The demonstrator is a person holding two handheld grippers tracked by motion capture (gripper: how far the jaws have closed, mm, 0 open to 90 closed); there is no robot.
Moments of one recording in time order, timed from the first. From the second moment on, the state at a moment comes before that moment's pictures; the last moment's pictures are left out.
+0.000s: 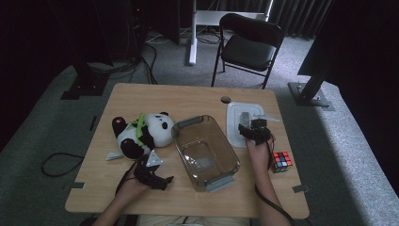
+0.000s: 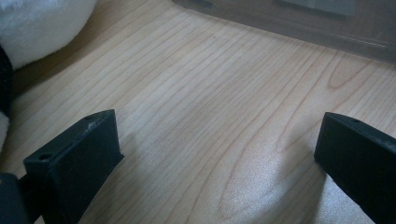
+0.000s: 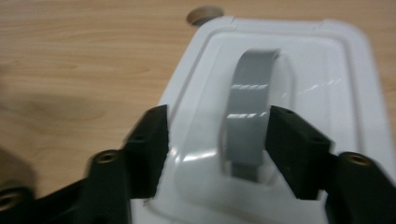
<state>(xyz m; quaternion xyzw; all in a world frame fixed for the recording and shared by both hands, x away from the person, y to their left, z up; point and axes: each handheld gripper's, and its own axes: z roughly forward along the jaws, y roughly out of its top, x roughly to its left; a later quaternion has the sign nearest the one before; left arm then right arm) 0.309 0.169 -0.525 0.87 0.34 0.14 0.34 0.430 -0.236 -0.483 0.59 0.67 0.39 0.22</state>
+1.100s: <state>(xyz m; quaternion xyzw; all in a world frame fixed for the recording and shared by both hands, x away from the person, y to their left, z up) 0.310 0.169 -0.525 0.87 0.34 0.14 0.34 0.368 -0.225 -0.475 0.52 0.73 0.39 0.23</state>
